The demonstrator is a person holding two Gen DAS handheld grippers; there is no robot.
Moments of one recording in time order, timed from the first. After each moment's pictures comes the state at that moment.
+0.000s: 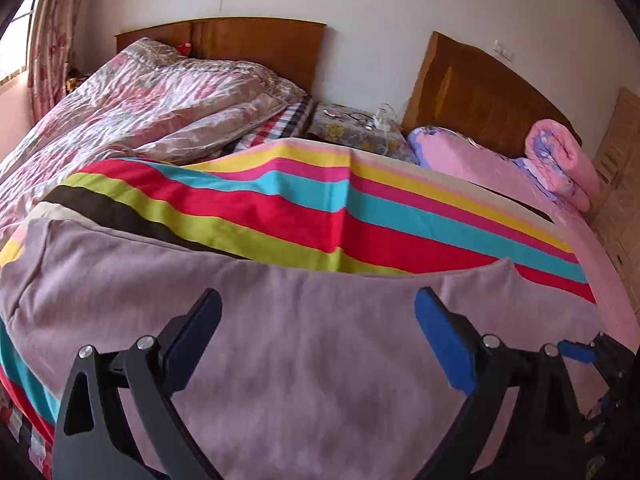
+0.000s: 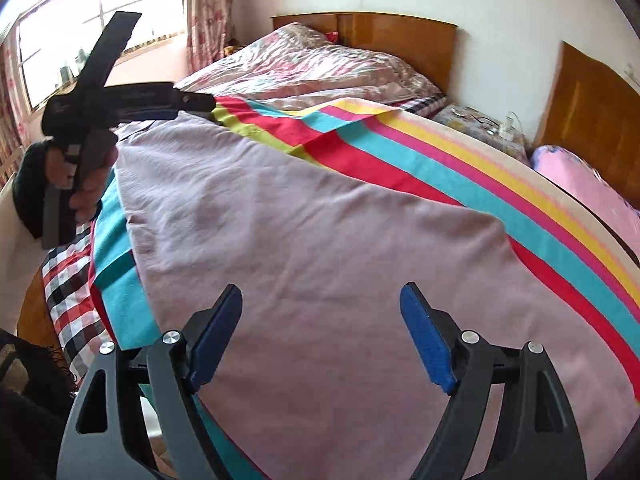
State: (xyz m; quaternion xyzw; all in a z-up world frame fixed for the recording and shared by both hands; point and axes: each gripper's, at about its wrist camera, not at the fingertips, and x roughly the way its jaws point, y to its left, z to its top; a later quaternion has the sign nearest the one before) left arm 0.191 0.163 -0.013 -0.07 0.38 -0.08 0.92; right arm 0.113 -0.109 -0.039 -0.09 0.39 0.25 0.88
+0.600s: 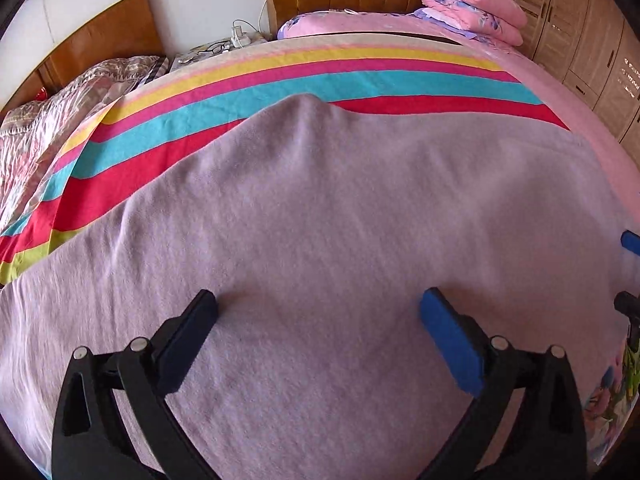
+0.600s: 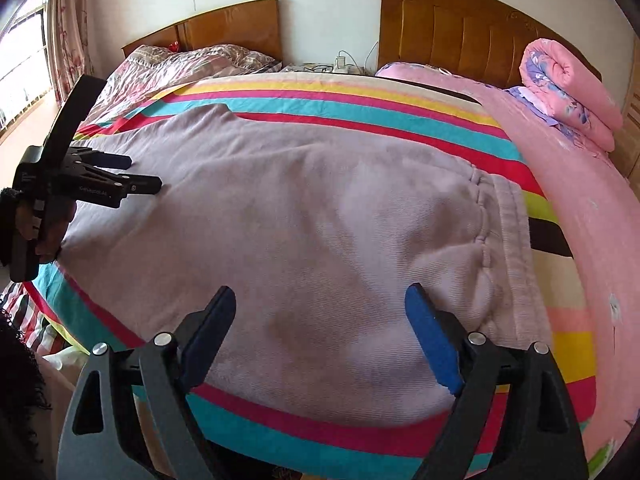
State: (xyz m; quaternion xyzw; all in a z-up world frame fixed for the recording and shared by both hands) left arm 0.195 -0.075 -0.101 0.12 0.47 -0.19 0.85; right arm 0.021 -0.341 -0.080 -0.01 0.42 0.05 0.91
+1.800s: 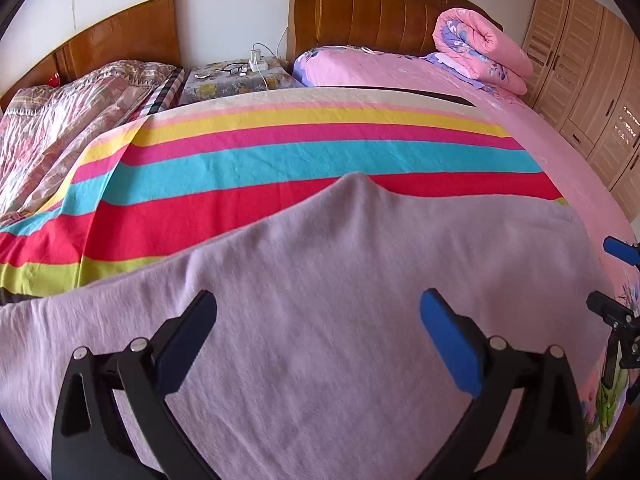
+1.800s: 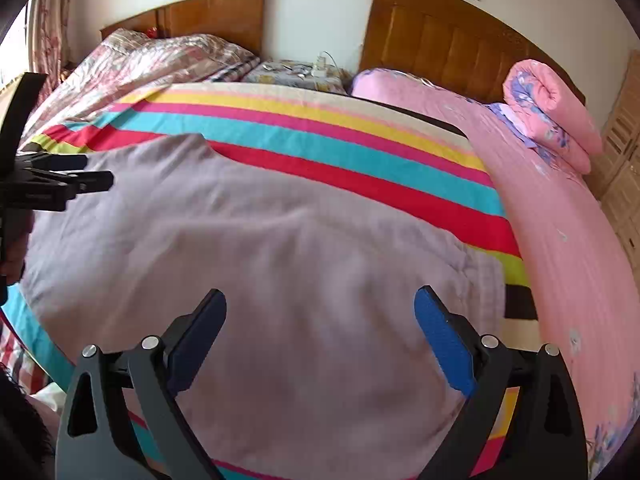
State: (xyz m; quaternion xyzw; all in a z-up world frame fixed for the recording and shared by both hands) left arm 0.232 -0.033 -0.050 0.06 0.44 -0.20 0.87; right arm 0.092 -0.295 -0.031 -0.06 0.42 0.02 0.91
